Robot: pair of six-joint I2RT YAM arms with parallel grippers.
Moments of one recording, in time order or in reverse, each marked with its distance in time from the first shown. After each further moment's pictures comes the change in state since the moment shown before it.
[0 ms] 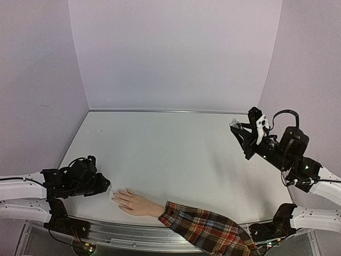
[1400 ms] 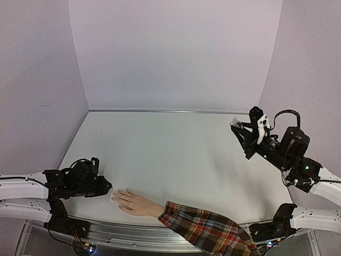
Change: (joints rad) left arm 0.000 0.028 -0.016 0.030 0.047 0.073; right arm 0.000 -0.005 -0.003 0.014 0.000 0.004
